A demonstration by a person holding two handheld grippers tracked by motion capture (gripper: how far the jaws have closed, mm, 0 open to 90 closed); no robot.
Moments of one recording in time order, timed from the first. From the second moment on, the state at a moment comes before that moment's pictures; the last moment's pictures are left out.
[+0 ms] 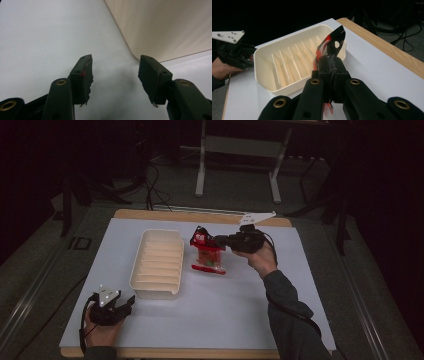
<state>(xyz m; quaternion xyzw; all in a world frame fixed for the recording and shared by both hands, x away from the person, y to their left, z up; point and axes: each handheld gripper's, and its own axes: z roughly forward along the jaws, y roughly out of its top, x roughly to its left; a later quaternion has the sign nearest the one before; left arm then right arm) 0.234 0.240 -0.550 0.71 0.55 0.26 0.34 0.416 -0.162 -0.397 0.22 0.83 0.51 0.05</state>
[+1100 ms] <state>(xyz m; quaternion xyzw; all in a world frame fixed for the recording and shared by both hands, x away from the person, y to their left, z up) 0.234 0.240 -0.549 0.71 0.55 0.26 0.35 0.427 -0.119 -0.395 0.20 0.81 0.54 0.03</state>
